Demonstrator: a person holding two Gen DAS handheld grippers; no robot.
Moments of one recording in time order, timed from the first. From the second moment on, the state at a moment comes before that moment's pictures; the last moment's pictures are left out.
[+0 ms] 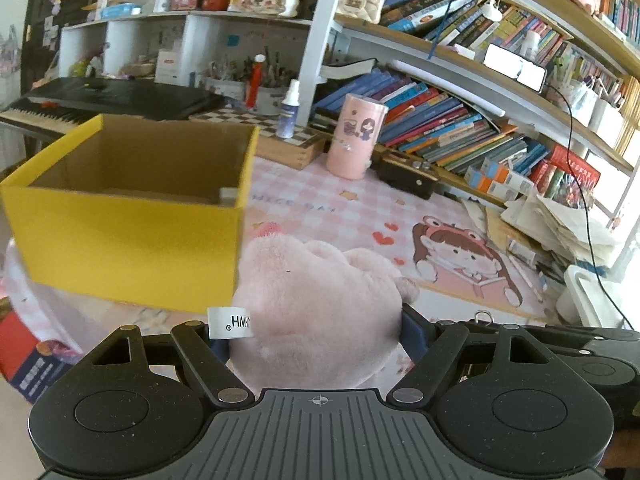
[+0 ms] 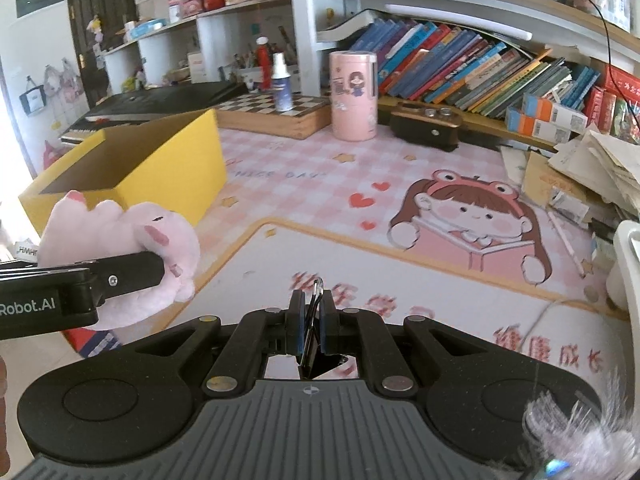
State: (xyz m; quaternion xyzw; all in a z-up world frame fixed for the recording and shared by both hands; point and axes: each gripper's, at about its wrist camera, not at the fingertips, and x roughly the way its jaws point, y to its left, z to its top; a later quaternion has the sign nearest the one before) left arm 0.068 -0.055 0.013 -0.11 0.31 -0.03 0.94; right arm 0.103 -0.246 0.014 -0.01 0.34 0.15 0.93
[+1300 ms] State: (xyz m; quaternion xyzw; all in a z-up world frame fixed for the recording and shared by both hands) left arm -0.057 0.075 0.015 -0.16 0.28 0.10 0.94; right arm -0.002 -0.098 0.017 -0.04 0.33 0.28 0.90
